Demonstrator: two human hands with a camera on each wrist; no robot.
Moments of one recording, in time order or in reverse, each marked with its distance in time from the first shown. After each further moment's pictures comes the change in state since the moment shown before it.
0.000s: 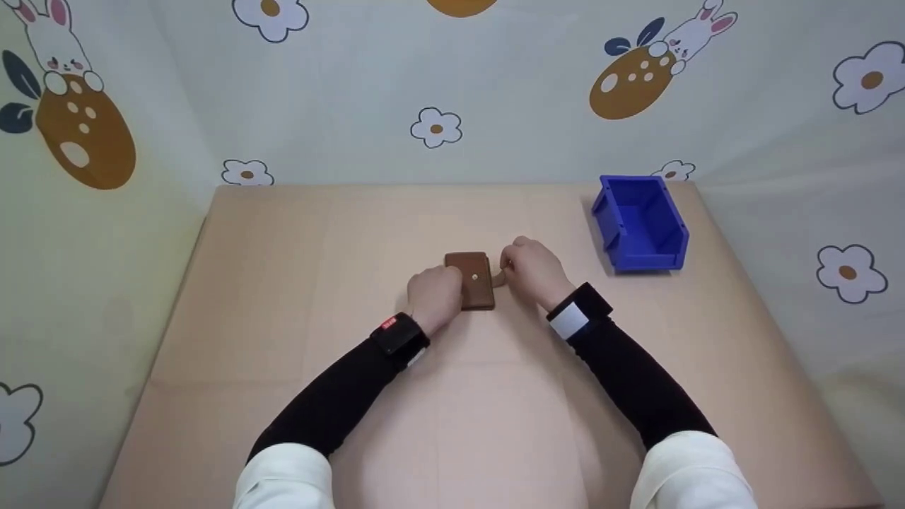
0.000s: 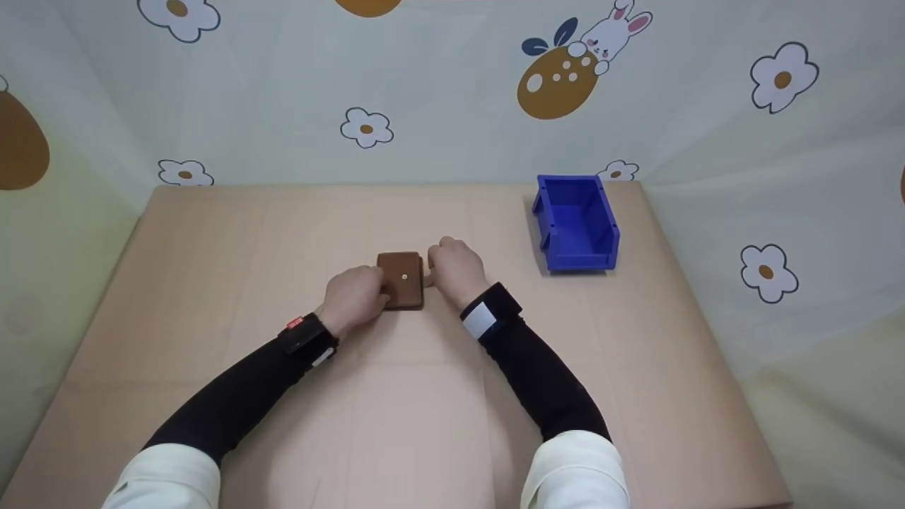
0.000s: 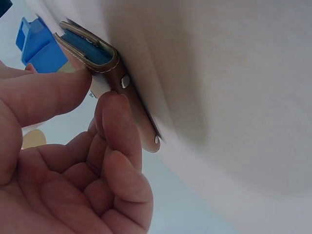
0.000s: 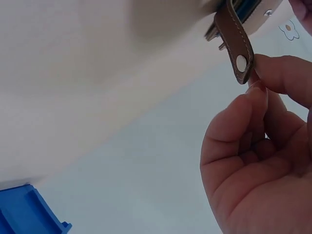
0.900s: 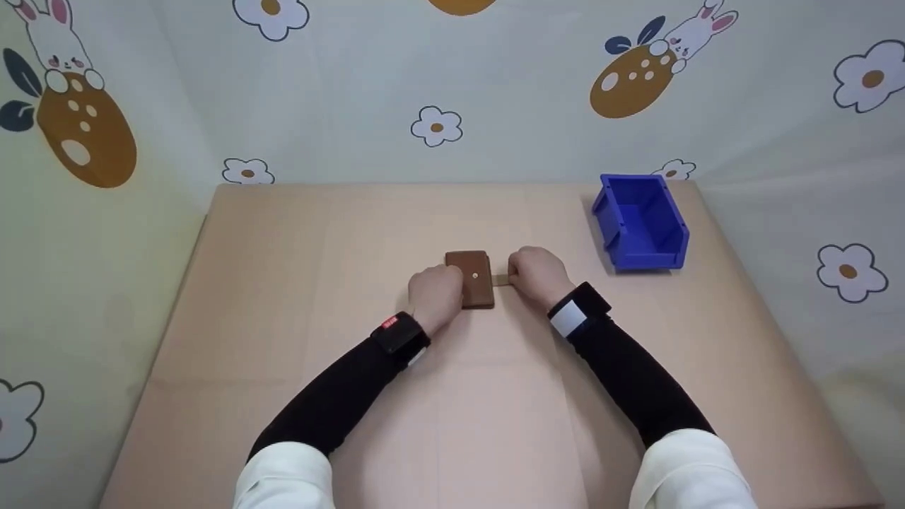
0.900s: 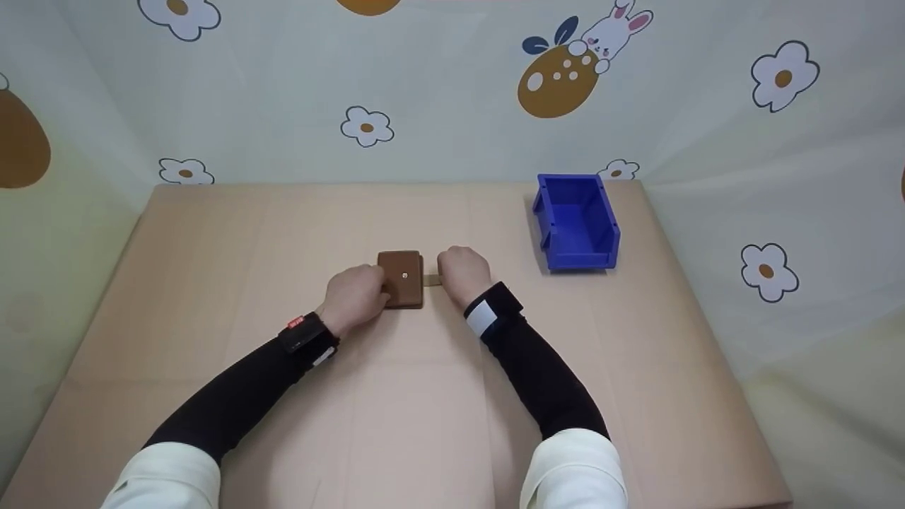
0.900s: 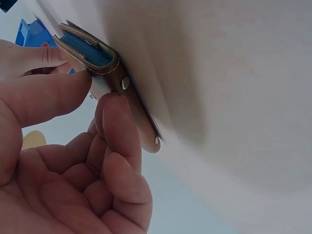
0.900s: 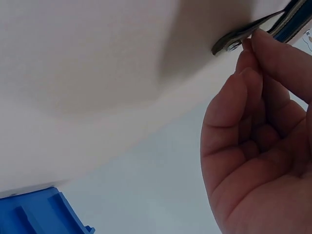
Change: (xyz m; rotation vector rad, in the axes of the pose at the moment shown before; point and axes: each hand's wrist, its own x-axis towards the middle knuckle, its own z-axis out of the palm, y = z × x) left_hand -0.001 0.001 0.003 0.042 0.001 -0.003; right_hand -0.001 0.017 0.013 -0.047 -0.082 0.029
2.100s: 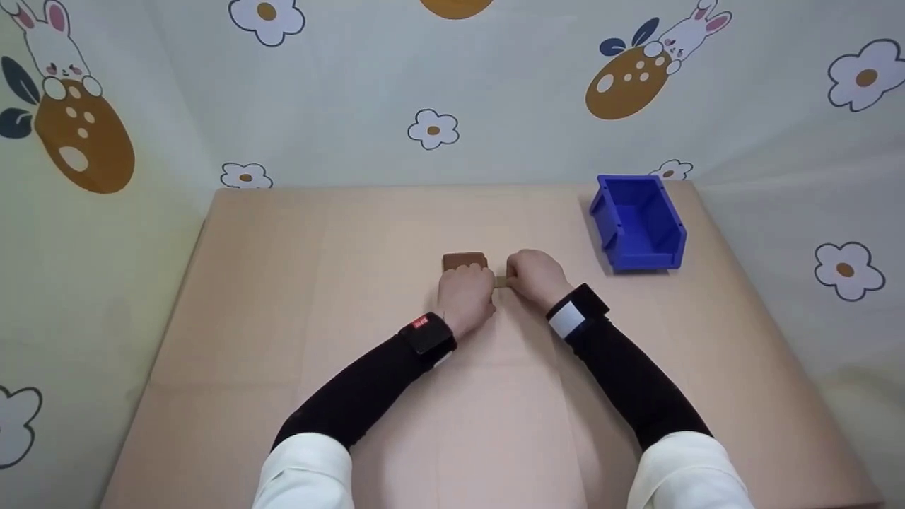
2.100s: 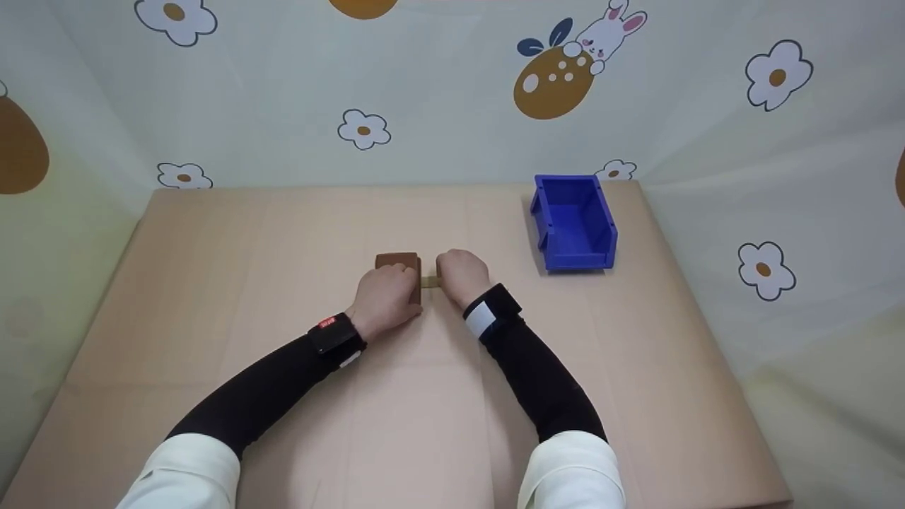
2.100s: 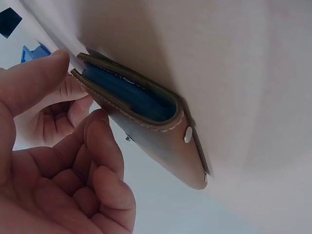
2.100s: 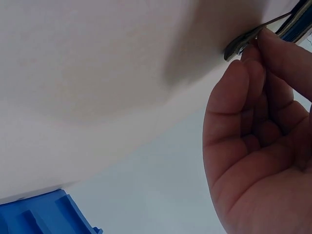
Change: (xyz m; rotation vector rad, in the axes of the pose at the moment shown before) left_hand 0.014 0.036 0.010 0.133 0.041 0.189; right_hand 0.001 0.003 0.002 0.099 -0.017 0.030
